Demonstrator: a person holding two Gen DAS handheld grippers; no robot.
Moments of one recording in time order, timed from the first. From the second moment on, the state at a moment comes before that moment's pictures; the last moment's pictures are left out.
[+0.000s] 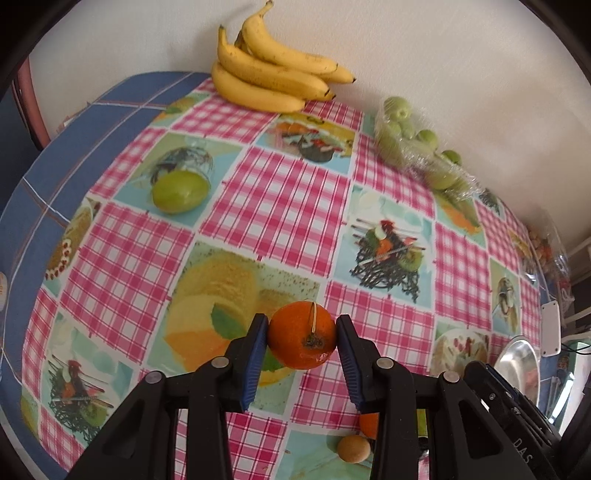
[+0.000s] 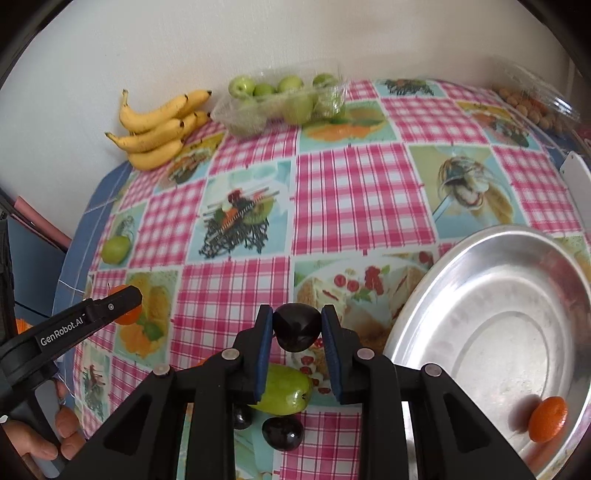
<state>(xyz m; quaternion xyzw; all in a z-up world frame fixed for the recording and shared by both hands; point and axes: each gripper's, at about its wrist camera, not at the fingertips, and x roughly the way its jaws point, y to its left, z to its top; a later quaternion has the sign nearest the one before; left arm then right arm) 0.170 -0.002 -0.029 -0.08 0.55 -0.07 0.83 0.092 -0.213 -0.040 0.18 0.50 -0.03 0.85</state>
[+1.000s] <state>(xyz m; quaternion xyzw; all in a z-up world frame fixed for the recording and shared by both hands) 0.141 -0.065 -0.017 -0.06 0.55 -0.10 0.83 0.046 -0.284 -0.021 0.24 0.48 -0.11 0.84</state>
